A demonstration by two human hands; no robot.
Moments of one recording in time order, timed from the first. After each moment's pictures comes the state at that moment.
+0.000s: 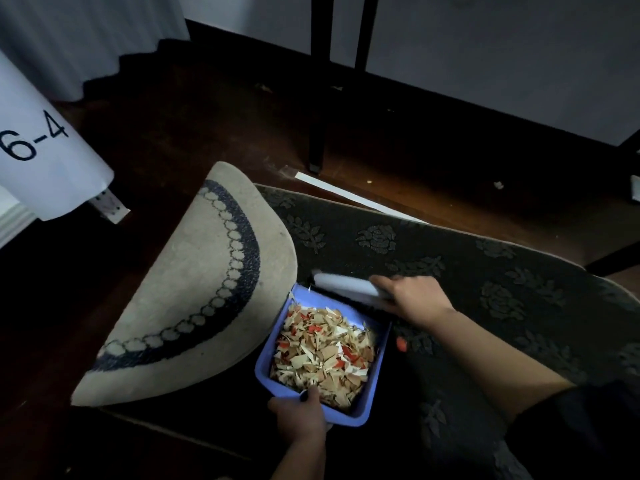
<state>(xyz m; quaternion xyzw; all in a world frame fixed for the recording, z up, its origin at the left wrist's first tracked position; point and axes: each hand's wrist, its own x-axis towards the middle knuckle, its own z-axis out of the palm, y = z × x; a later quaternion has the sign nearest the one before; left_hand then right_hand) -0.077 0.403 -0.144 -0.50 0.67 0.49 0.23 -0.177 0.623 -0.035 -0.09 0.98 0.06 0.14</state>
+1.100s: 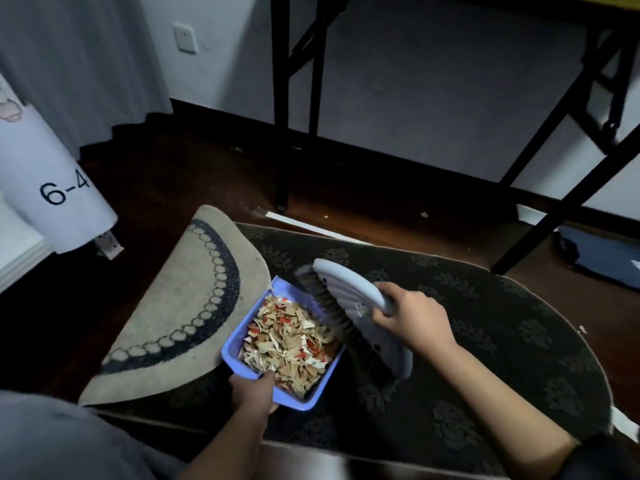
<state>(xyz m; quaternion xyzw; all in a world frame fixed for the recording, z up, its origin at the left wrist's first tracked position) -0.055 0.350 -0.059 -0.41 0.66 0.59 0.21 -0.018 0.583 0.118 0.16 0.98 -0.11 0.01</state>
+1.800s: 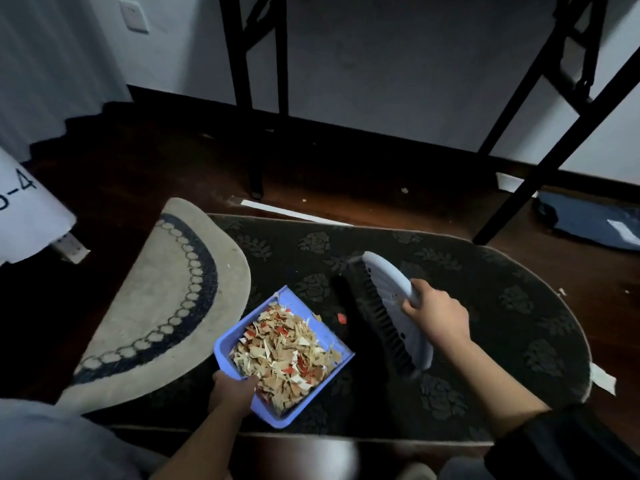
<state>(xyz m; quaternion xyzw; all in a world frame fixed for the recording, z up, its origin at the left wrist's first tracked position) -0.058 0.336 -0.086 -0.27 0.82 0.43 0.27 0.013 0.654 0.067 0.32 0.94 -0.10 0.03</state>
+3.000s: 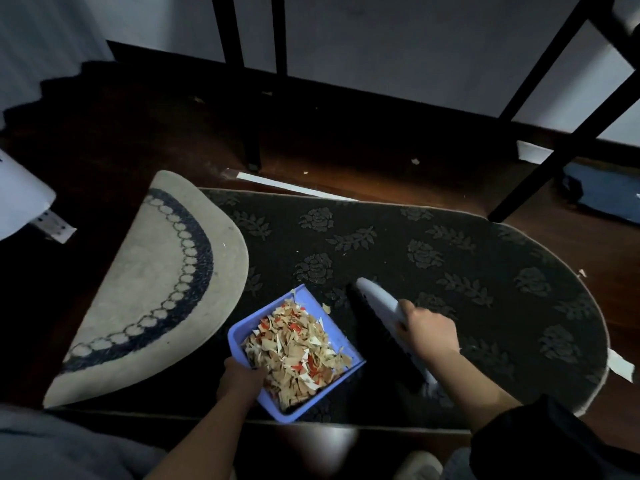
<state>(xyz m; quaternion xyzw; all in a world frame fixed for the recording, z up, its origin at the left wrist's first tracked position) -0.067 0.356 -0.110 -0.22 0.85 0.34 0.34 0.017 0.656 -0.015 0.21 0.97 0.00 0.14</state>
